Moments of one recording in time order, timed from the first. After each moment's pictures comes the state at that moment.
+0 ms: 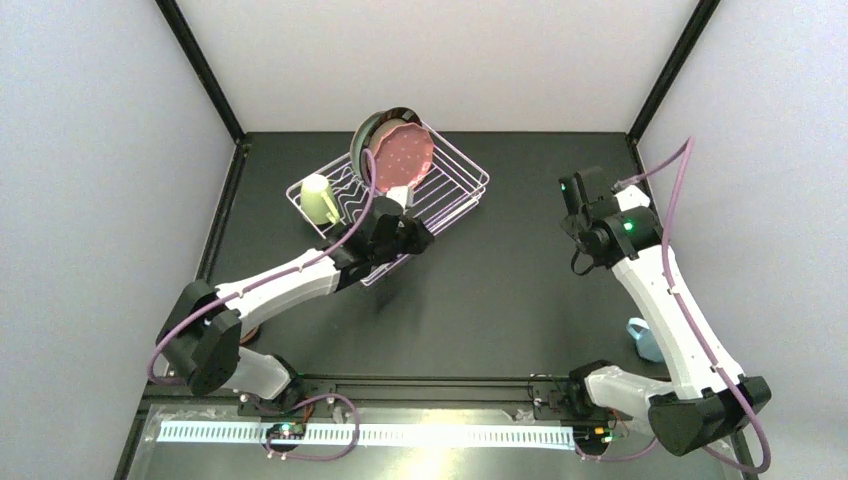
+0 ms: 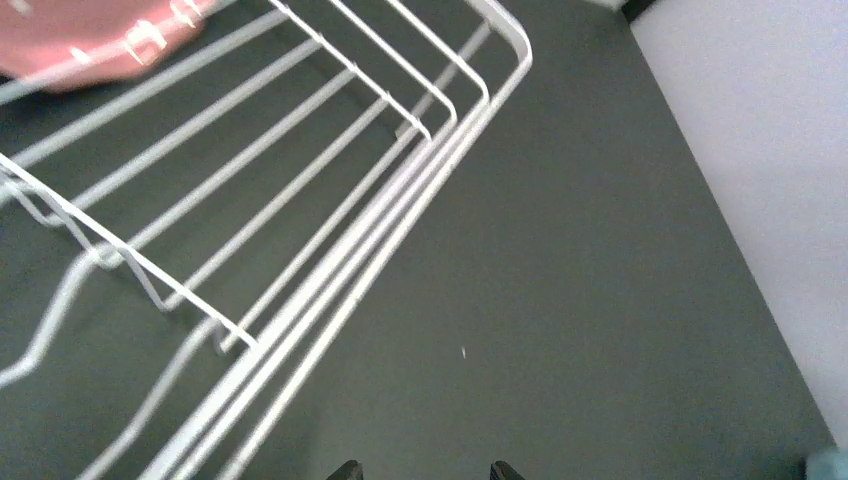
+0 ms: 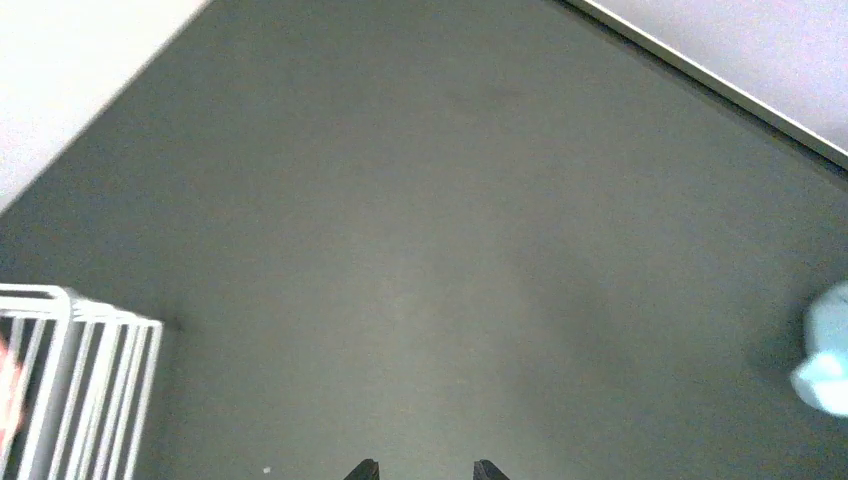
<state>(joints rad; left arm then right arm) -0.72 1.41 0.93 -0.07 -0.07 -0.67 0.35 1.16 1.33 -1.19 0.51 1.06</state>
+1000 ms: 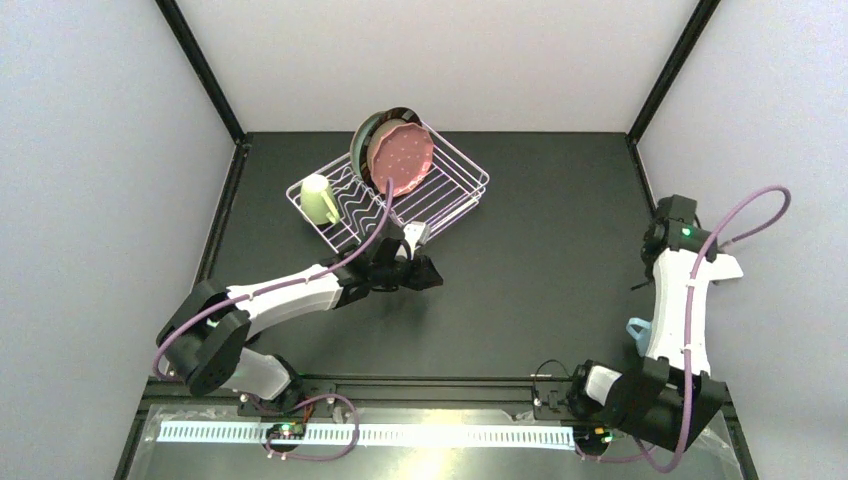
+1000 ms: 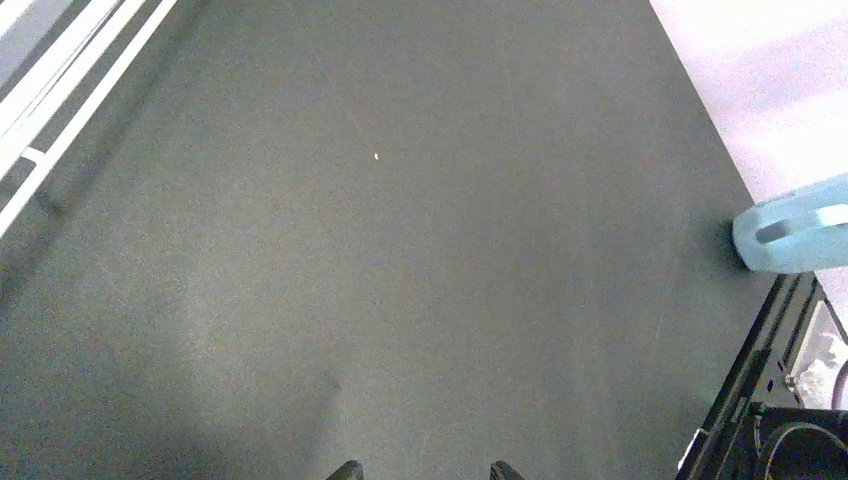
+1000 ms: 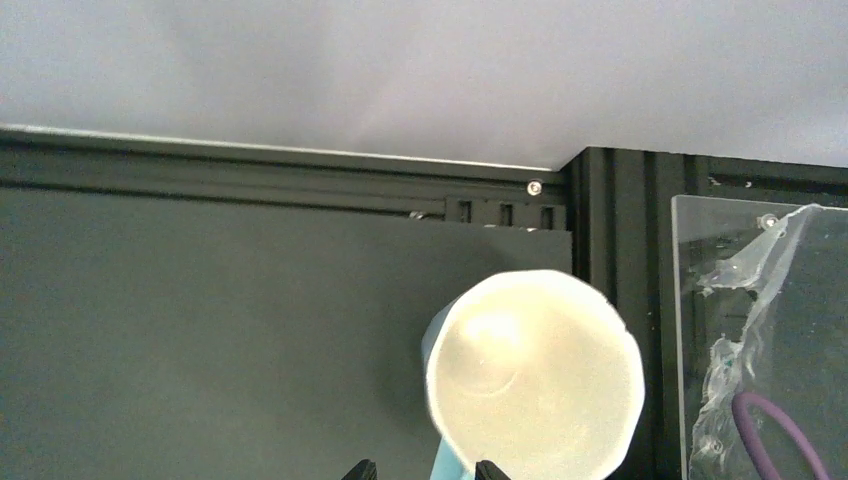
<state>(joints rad) -0.76 1.42 0.75 0.02 0.26 -0.55 -0.34 1.16 1.08 -1.26 0.60 1.08</state>
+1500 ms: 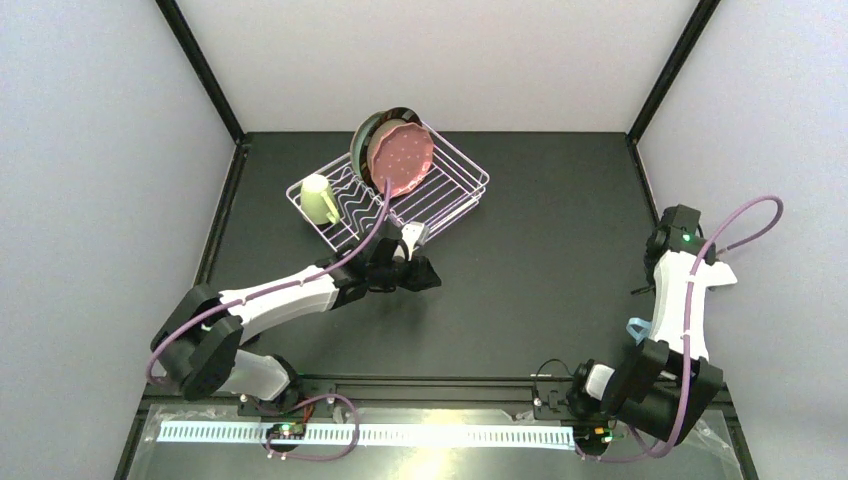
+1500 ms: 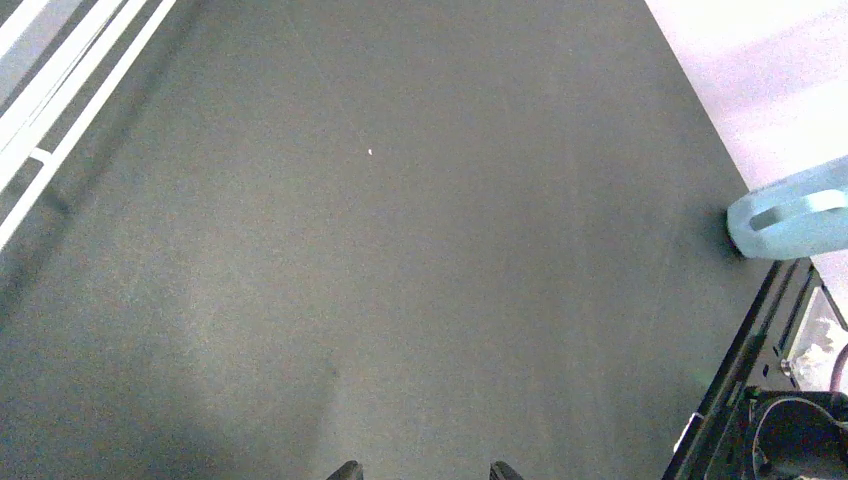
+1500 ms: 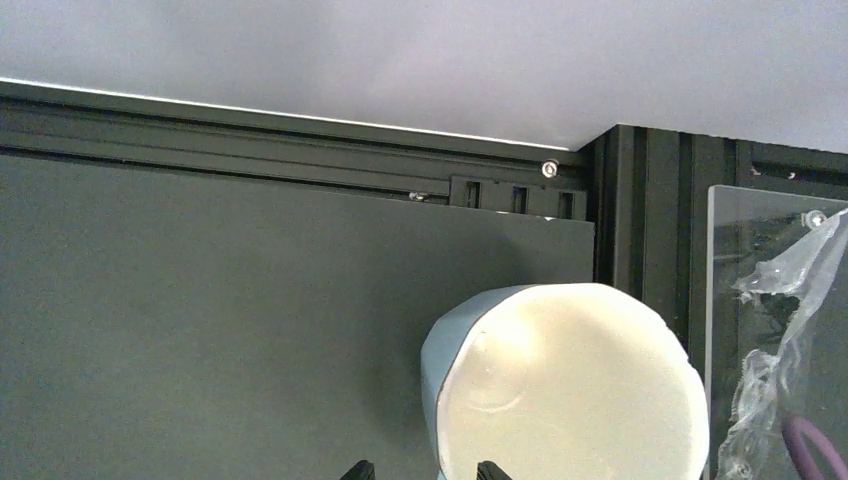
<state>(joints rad) -0.76 1.39 0.75 -0.02 0.27 -0.52 -0.45 1.19 0.98 -1.12 0.54 0.95</state>
